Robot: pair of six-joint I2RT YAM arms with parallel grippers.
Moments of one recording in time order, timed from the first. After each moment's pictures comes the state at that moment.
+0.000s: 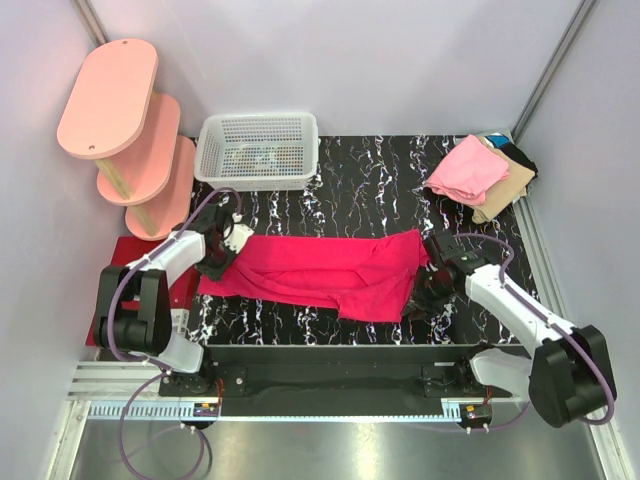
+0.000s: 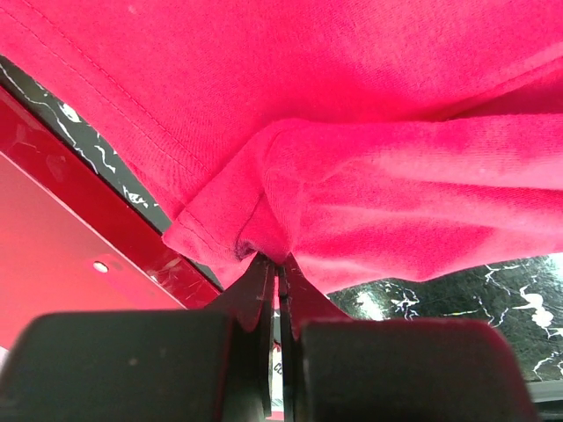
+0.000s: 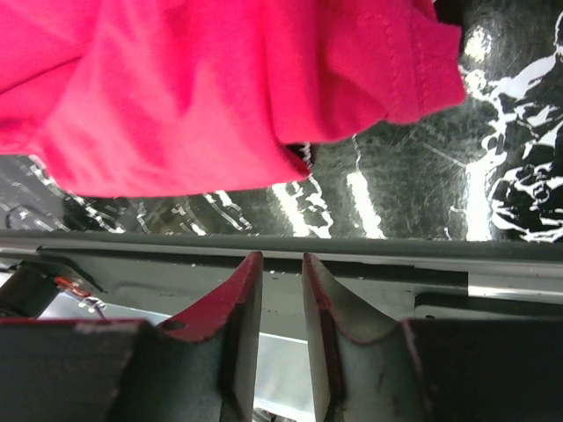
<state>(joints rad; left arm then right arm) -0.10 1.50 0.84 -0.67 -0.05 0.49 0.37 1.14 0.70 -0.87 -0.26 0.77</state>
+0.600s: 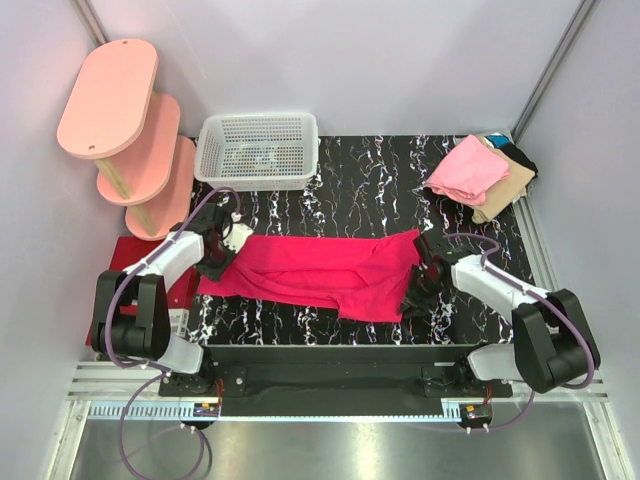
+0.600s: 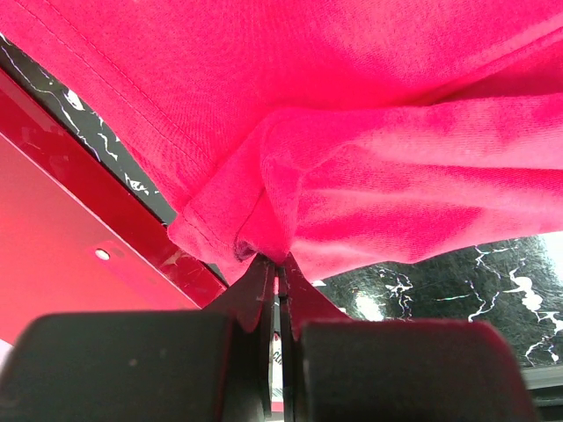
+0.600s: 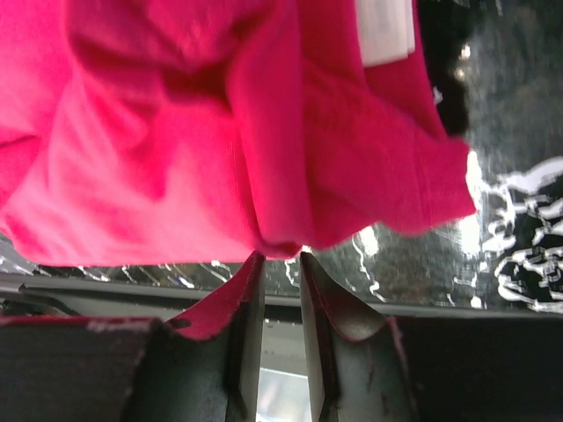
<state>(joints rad) -0.10 1.47 0.85 -0.71 -0.04 0.49 0.37 1.33 0.67 -0.71 -0.23 0.78</state>
